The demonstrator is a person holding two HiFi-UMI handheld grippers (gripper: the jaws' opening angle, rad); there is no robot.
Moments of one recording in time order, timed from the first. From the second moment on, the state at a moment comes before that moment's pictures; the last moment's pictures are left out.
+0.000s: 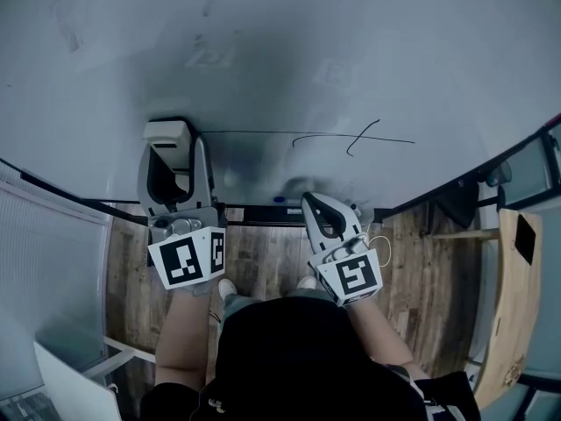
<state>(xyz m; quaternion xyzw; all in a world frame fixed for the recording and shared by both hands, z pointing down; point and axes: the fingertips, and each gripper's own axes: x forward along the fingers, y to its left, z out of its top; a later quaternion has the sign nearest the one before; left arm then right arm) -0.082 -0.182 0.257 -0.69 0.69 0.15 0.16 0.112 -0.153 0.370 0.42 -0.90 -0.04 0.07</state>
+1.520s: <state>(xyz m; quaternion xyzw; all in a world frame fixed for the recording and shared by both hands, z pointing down) 0.135 -0.183 0.245 -0.74 0.64 0.10 0.18 0.282 -0.111 0.369 0.49 -0.86 -0.02 0.09</state>
